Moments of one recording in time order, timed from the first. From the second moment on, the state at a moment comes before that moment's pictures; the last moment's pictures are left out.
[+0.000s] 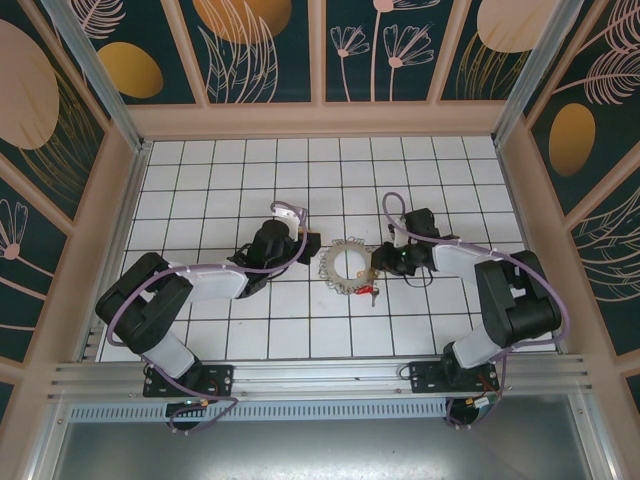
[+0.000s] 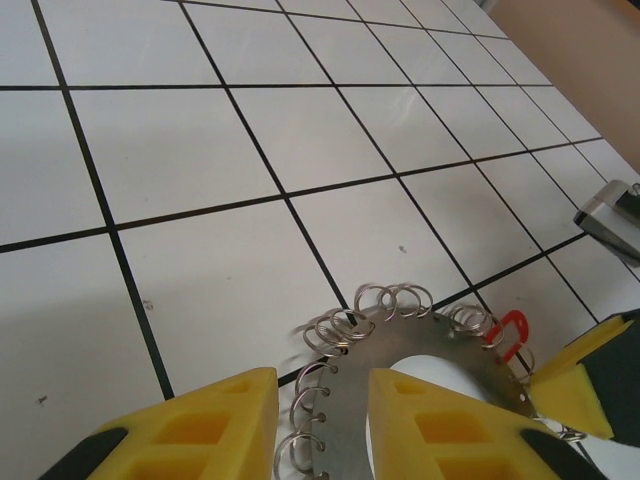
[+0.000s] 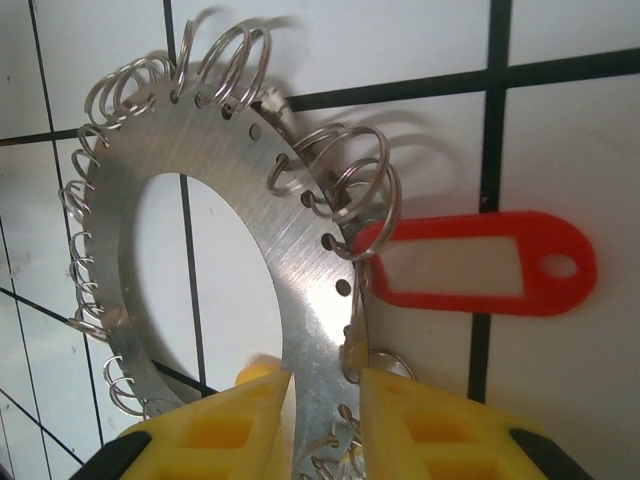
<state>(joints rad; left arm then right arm) -0.71 1.62 0.66 0.52 0.02 -0.47 0.31 1.54 0.68 -0.23 -0.50 0.45</state>
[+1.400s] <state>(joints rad) -0.71 1.57 0.65 0.49 -0.14 -0.49 0.41 1.61 0.72 -0.15 -0.42 0.53</state>
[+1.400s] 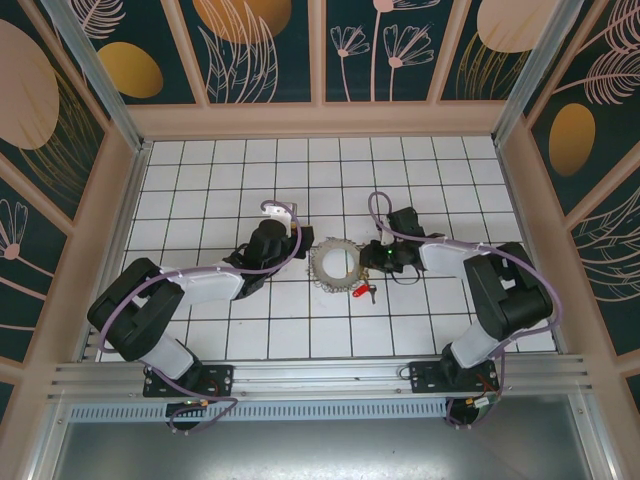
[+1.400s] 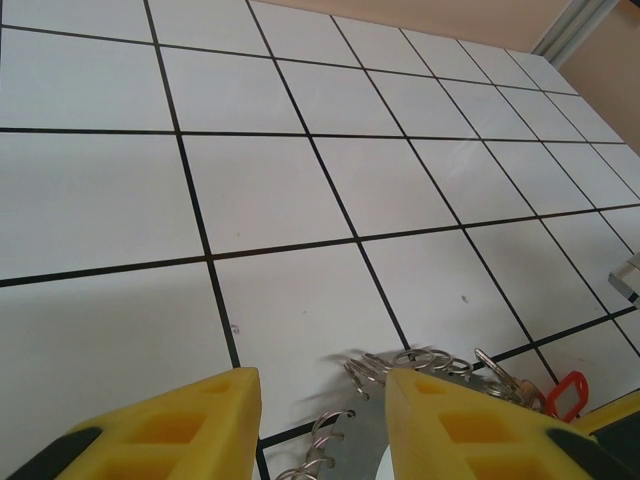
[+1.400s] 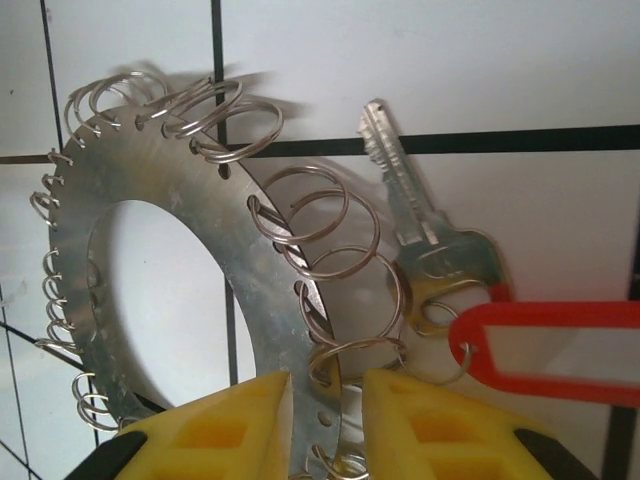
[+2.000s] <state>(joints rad) -0.71 1.42 0.55 0.51 -0.35 -0.45 0.43 1.09 0.65 -0.05 0.06 0.38</state>
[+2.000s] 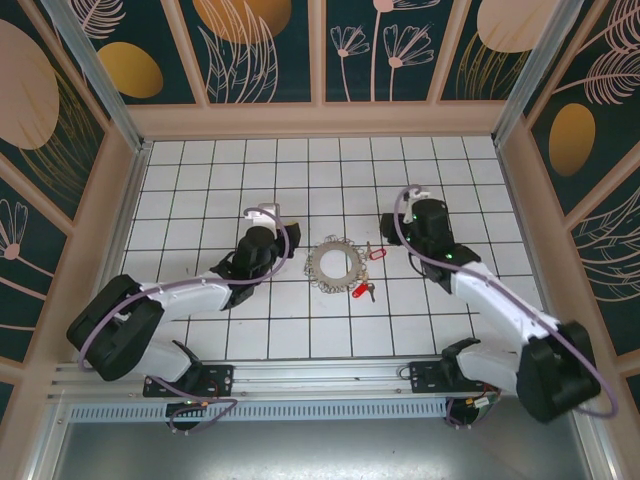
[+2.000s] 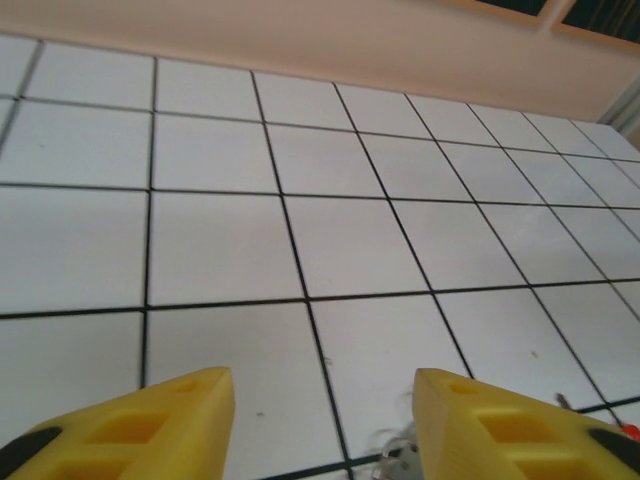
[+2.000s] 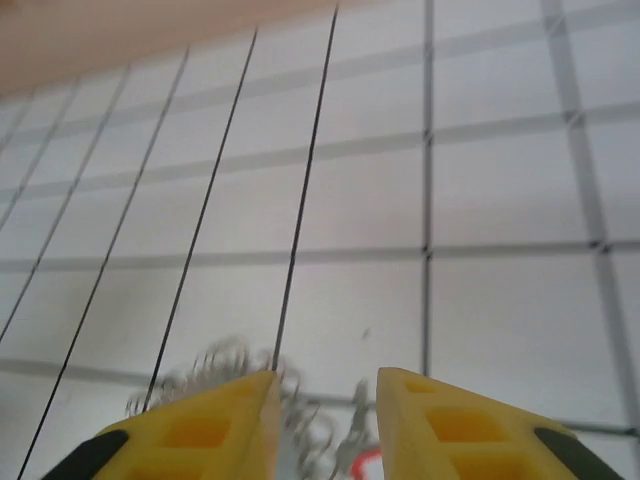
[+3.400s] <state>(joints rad) -0.59 1.19 0.44 0.56 -0.75 -0.18 0.01 1.47 0.15 1.15 0.00 0.04</state>
